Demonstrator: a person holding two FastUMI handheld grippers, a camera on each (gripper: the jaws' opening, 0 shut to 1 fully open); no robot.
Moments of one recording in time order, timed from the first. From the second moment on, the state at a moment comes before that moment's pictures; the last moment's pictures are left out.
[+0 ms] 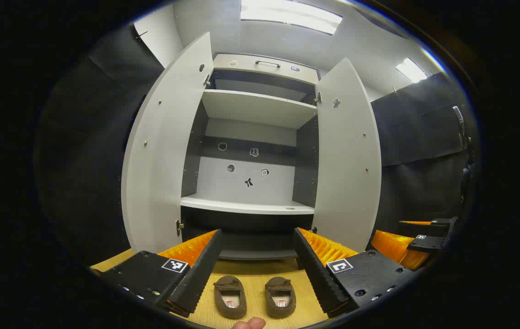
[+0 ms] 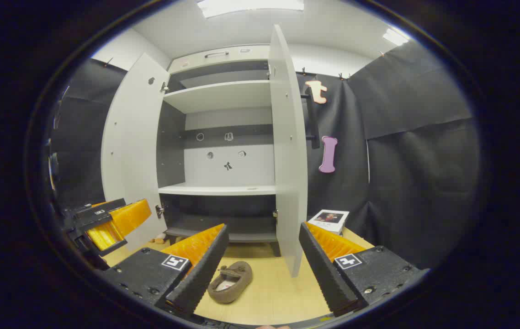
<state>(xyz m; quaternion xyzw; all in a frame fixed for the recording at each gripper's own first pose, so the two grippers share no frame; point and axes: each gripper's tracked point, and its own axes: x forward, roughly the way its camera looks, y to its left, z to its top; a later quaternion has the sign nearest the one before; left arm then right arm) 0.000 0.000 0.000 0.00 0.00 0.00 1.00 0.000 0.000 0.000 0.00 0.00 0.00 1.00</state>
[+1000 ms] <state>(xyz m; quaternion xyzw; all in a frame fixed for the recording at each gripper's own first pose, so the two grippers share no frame) -0.005 0.005 0.016 0.01 -0.02 0.03 1.00 0.017 0.041 -0.001 -0.02 0.01 0.08 1.00</state>
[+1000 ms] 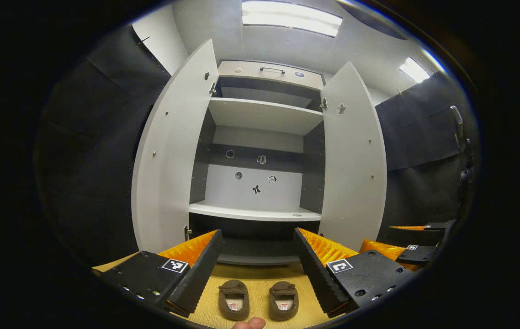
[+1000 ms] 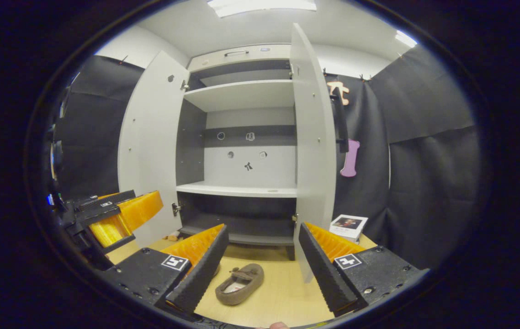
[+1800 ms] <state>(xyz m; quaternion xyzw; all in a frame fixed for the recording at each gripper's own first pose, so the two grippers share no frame) -0.039 0.064 0.003 0.03 -0.01 0.11 0.99 0.100 0.131 -0.241 -0.05 0.36 0.19 0.91</state>
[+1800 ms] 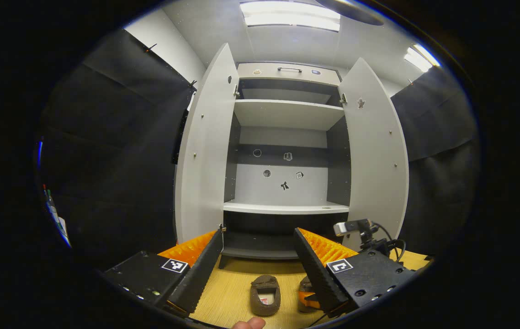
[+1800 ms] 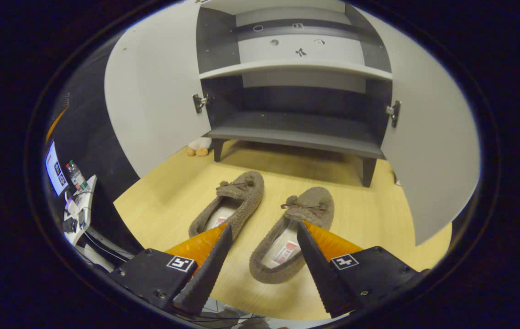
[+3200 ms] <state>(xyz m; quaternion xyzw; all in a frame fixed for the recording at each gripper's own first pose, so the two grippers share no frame) -0.033 0.079 -0.001 0.03 0.00 0.12 0.99 0.140 0.111 -0.227 -0.09 0.23 0.15 0.96</state>
